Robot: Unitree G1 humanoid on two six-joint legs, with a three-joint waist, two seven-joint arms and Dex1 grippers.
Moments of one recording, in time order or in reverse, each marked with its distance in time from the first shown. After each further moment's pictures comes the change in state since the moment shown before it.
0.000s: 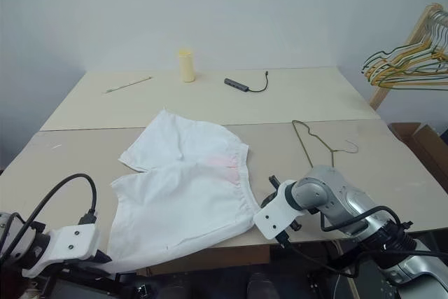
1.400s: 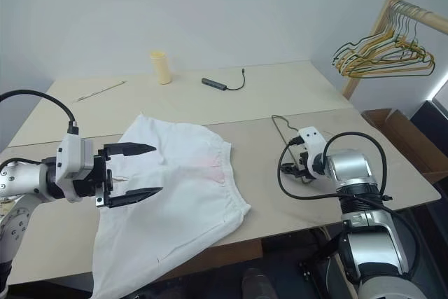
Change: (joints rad) left arm -0.593 -0.341 -0.030 0.078 -0.358 0.045 0.233; right arm -0.274 0.349 -0.451 0.661 0.464 1.200 -0.540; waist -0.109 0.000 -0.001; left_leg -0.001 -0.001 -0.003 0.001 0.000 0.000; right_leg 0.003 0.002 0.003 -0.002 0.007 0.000
